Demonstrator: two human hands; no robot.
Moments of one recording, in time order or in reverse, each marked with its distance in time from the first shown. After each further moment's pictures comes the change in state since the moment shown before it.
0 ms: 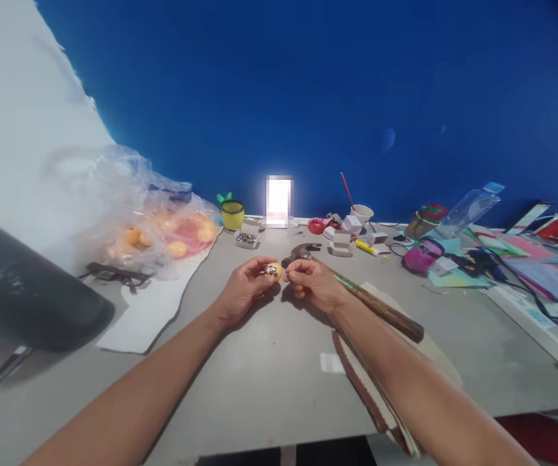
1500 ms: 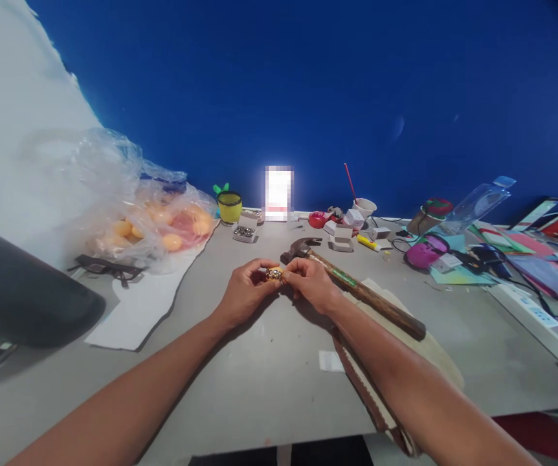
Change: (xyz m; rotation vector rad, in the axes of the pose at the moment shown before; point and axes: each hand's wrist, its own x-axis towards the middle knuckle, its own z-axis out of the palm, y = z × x) left_hand -0.009 -0.007 0.010 0.410 0.111 0.146; right_hand 0.002 0.011 0.010 -0.443 0.212 -0.116
